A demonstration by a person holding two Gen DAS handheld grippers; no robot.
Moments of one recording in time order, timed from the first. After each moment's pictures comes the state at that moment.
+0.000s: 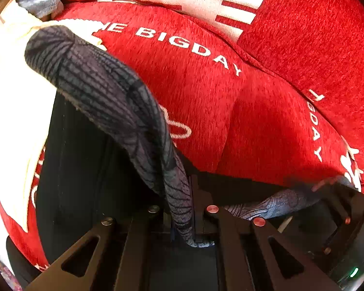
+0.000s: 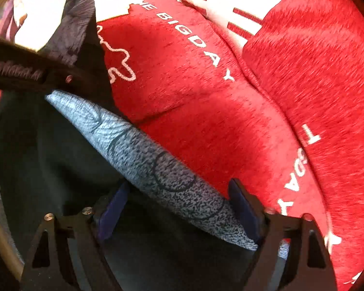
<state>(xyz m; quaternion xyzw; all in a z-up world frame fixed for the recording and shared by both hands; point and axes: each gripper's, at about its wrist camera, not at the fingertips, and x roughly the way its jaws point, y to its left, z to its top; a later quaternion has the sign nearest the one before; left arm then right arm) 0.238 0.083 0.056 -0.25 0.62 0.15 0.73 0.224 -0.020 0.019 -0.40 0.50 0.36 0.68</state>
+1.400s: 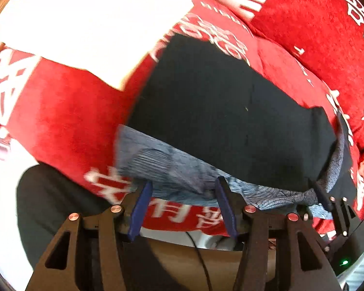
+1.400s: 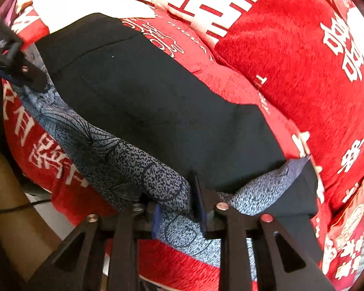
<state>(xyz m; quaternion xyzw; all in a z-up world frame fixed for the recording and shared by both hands) -0.016 0.122 0.067 -0.23 0.58 0.12 0.77 -0.042 -0.074 0.029 -0.38 0.42 0.20 0.80</state>
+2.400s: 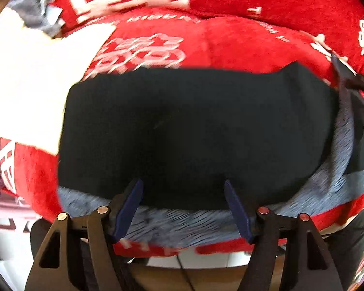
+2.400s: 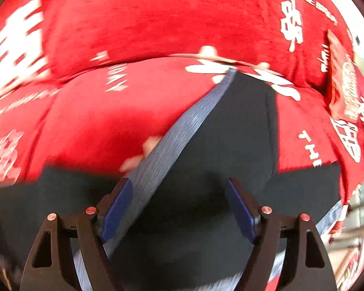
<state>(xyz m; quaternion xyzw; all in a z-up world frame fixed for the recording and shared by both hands) 0.069 0.008 0.063 -0.05 0.60 0.06 0.80 0.176 -0.241 0.080 -0.08 0.52 -0.09 0.85</state>
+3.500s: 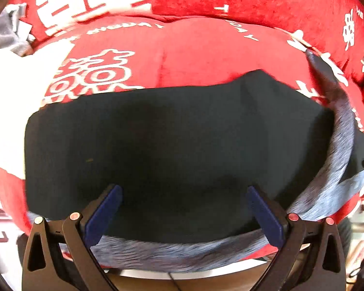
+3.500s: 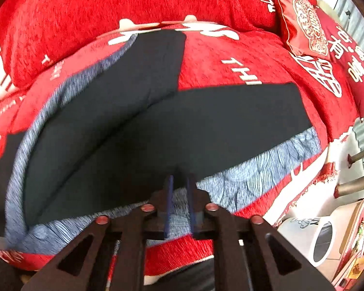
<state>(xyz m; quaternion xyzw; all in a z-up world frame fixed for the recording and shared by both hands) 0.091 -0.035 0.068 -0.08 0.61 0.01 0.79 0.061 -0.381 0.095 0.01 0.52 -0.12 0.84</state>
